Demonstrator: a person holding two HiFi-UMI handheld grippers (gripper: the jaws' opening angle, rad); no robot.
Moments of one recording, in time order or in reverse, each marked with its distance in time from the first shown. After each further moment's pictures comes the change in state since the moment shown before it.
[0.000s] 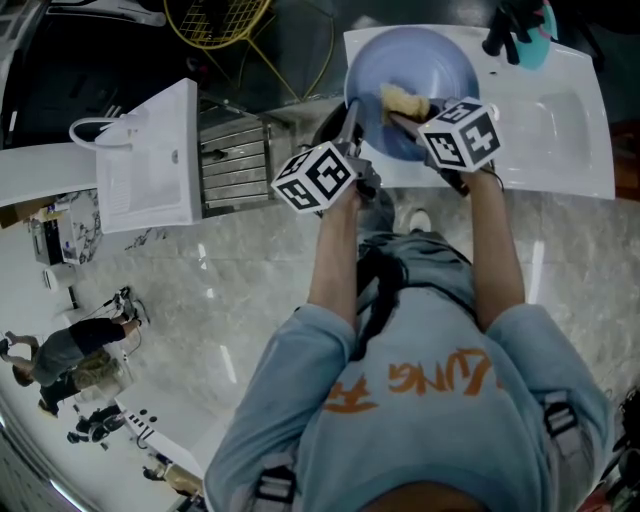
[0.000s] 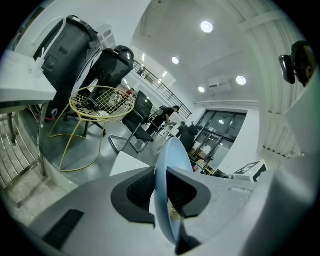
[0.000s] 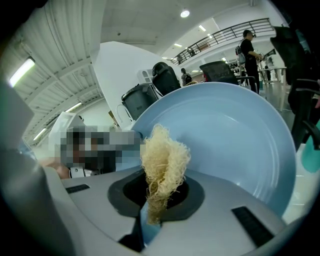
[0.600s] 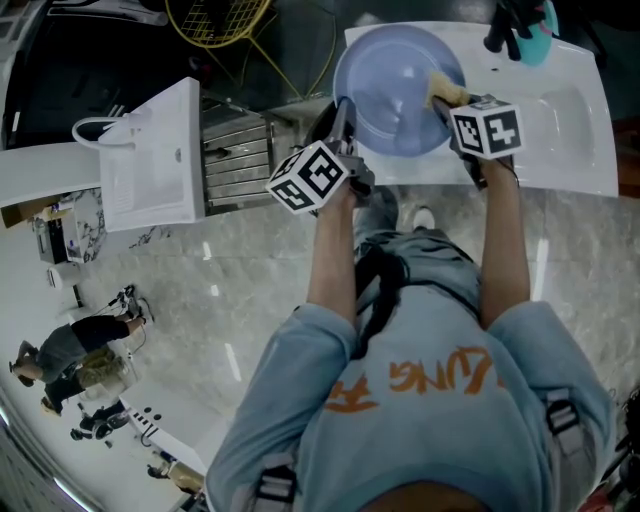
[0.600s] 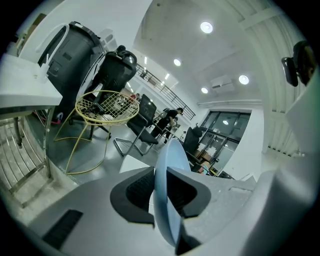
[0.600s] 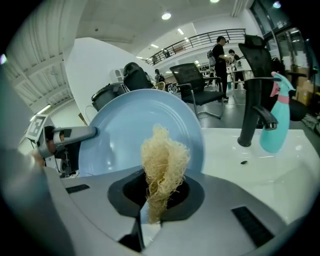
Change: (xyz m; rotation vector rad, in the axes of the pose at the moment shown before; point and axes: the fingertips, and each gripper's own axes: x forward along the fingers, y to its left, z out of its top) left arm -0.010 0.014 0.011 0.005 -0.023 0.051; right arm -0.041 -0.084 -0.021 0.145 -0.015 -0.302
